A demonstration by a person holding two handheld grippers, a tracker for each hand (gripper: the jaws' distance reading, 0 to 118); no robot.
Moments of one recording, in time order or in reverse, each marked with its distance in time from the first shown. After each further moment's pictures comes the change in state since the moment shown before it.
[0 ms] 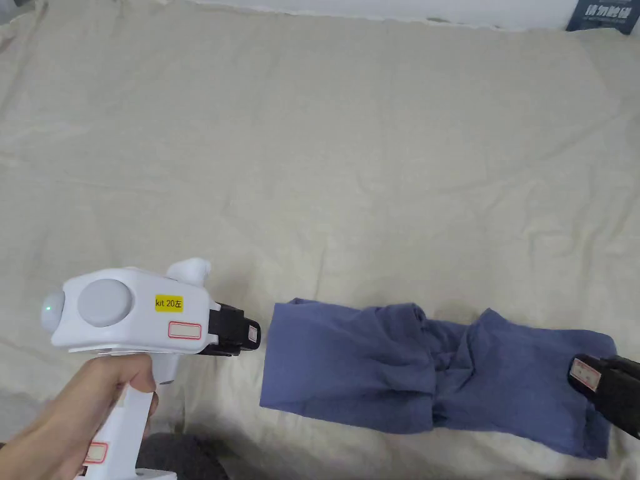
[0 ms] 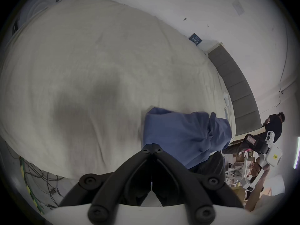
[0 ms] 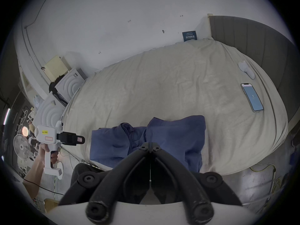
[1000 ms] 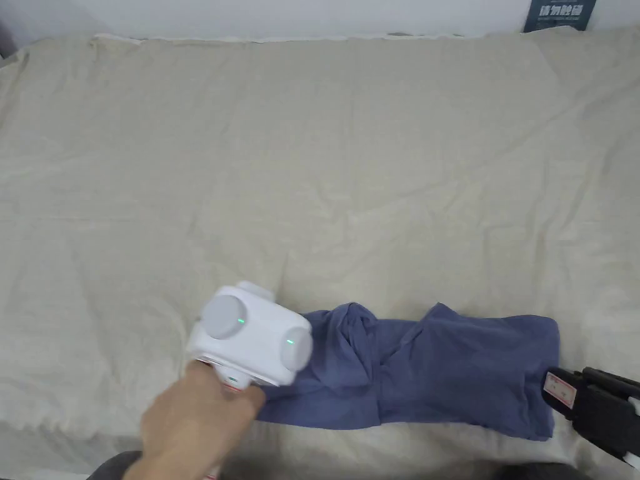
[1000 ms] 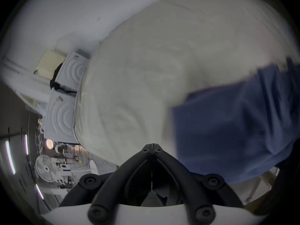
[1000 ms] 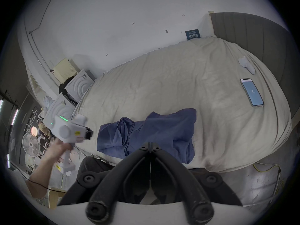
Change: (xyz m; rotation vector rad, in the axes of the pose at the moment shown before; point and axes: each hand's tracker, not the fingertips) left arm 0.146 -0.023 -0.102 -0.106 1.012 -0.456; right arm 0.050 -0.017 0.044 0.002 0.119 -0.028
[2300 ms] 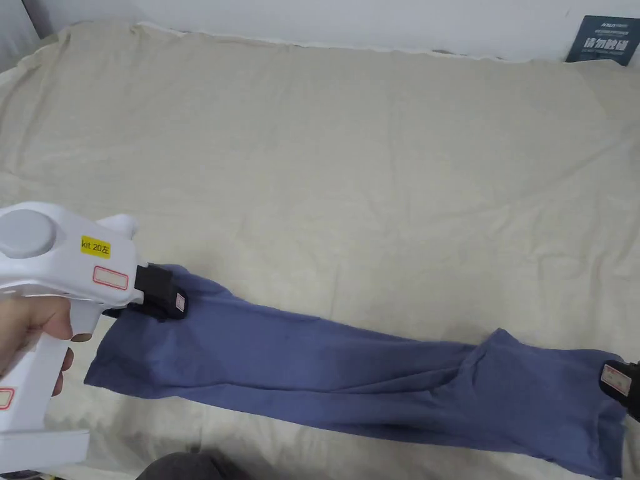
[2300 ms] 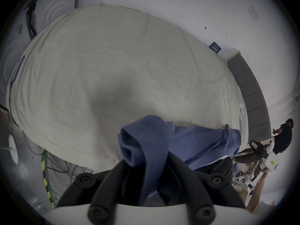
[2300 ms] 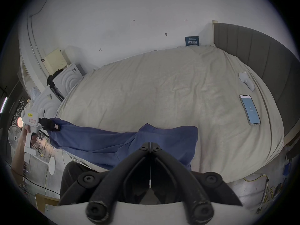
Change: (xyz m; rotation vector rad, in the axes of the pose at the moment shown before) left arm -0.267 -0.035 -0.024 0.060 -0.782 0.489; right arm -0.030 0.025 -0.042 0.025 -0.134 0.095
